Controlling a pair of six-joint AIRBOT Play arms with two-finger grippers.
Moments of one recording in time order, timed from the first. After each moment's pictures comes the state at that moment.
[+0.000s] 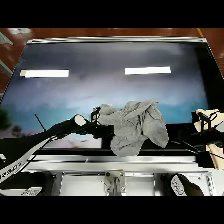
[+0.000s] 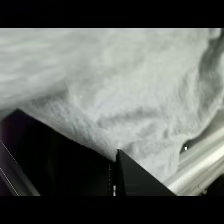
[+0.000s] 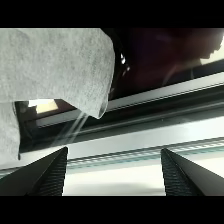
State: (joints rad) left arm -0.65 -1.52 0.83 0.45 -0.70 -1.41; right arm -0.48 -0.92 0.62 -1.31 1.39 1.41
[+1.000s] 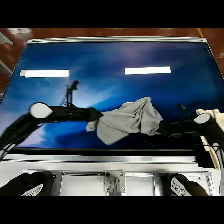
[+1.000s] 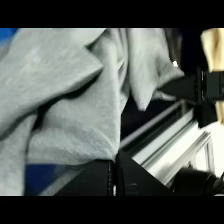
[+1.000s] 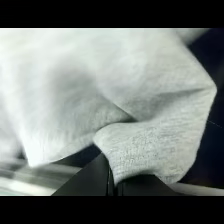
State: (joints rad) left arm -0.43 -1.06 0.88 0.60 -0.79 -1.34; right arm -0.25 -1.09 0.65 -0.99 1.12 1.28
